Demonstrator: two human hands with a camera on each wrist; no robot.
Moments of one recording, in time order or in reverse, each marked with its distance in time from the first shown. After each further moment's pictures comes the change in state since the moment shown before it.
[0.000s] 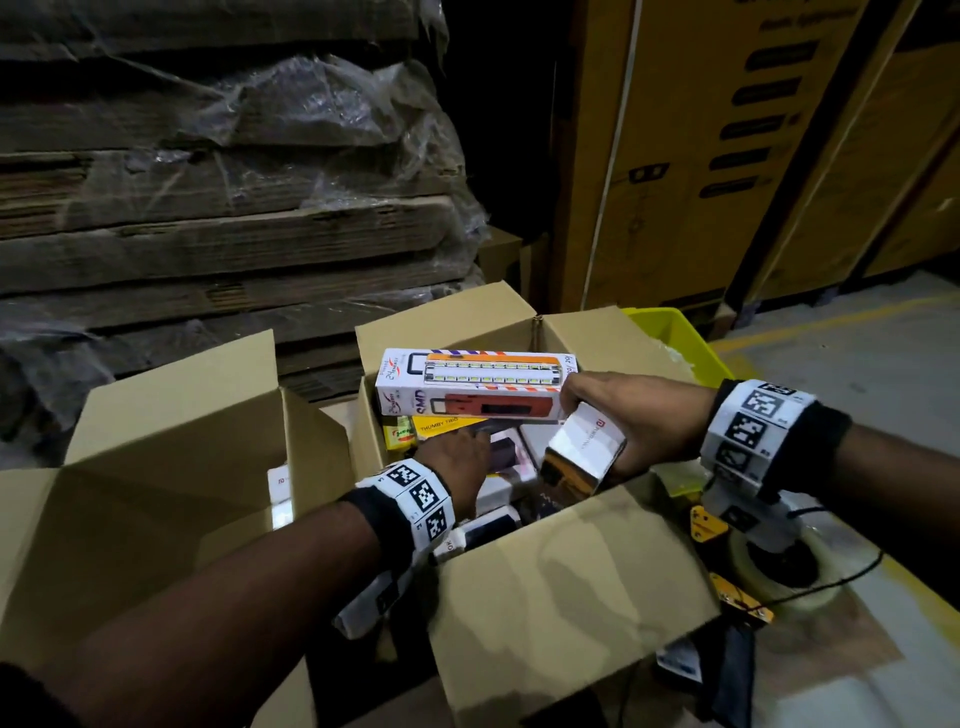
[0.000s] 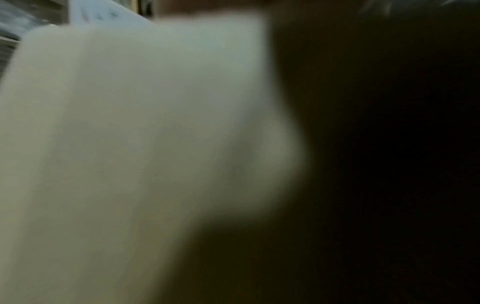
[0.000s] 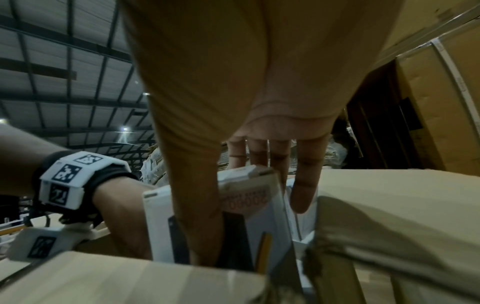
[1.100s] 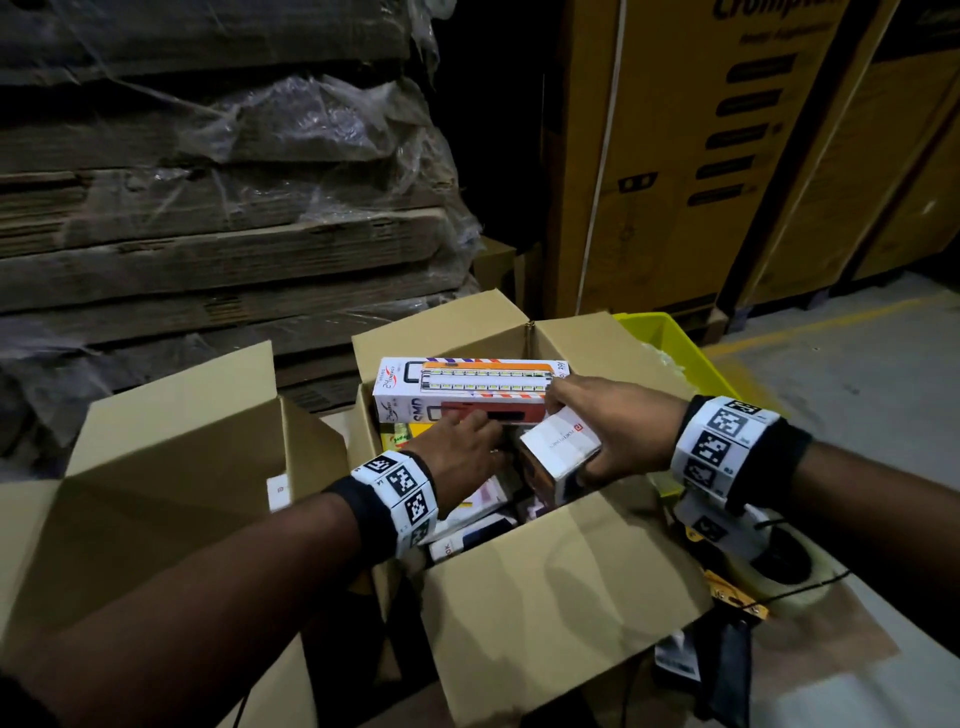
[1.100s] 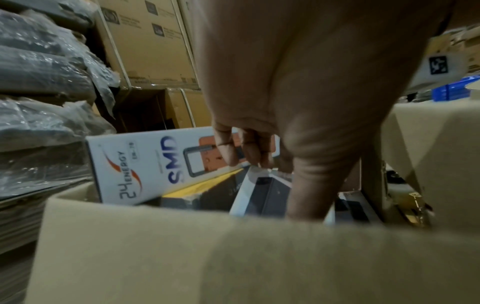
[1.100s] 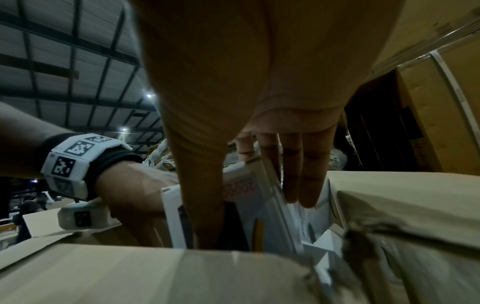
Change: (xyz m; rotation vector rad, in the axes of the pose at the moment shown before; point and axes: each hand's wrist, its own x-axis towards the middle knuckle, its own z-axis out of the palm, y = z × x) left_hand -0.007 -0.007 -0.013 0.514 0.236 0.305; right_hand 0.003 -0.011 0.016 -0.064 0.133 0.051
